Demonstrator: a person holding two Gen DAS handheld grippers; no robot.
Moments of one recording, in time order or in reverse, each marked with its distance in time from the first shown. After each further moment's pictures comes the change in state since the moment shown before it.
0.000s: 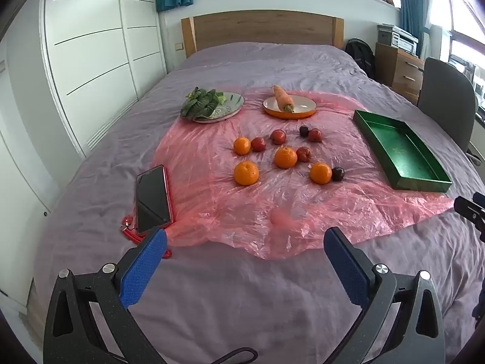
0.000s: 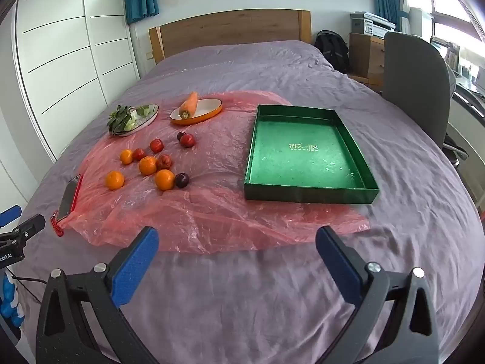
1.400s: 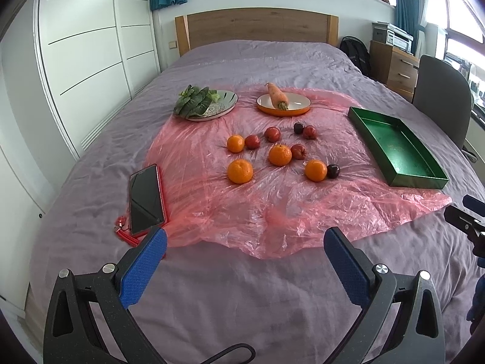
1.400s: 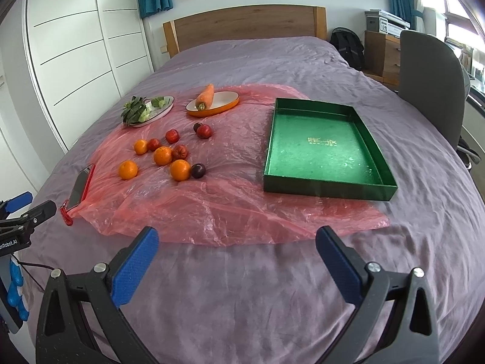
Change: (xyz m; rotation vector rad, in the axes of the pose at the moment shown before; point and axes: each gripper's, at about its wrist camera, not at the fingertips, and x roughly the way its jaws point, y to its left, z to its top) left arm 0.004 -0.001 -0.002 0.003 0.013 -0.026; right arm 0.007 0.011 -0.006 -0.024 0.022 0.072
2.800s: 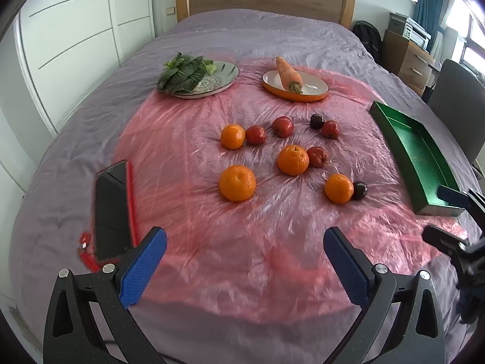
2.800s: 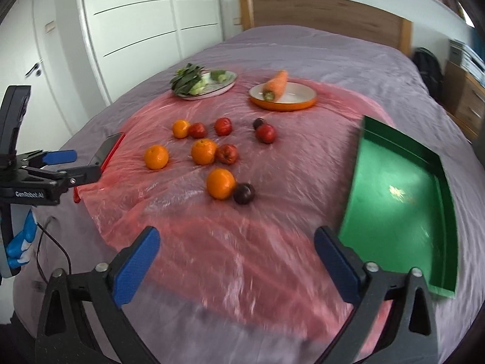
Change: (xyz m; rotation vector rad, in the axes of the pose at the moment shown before) left arm 0.115 0.016 0.055 -0.071 0.167 -0.061; right arm 0.109 0.038 0.064 -0.295 0.104 0.253
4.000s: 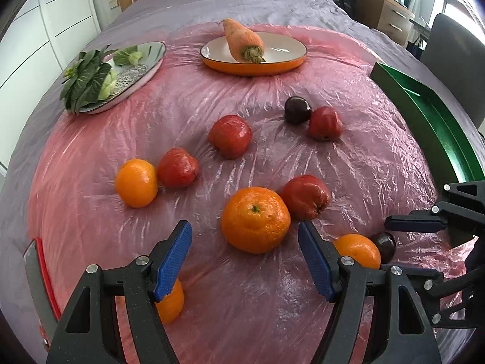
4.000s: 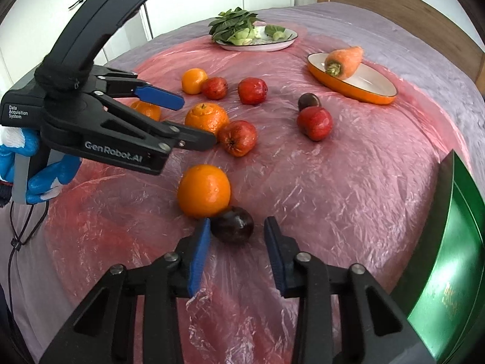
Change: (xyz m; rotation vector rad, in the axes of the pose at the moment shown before) left arm 0.139 -0.061 0.069 0.184 0.125 -0.070; right arm 0.126 -0.020 0.032 -0.294 0.187 0.178
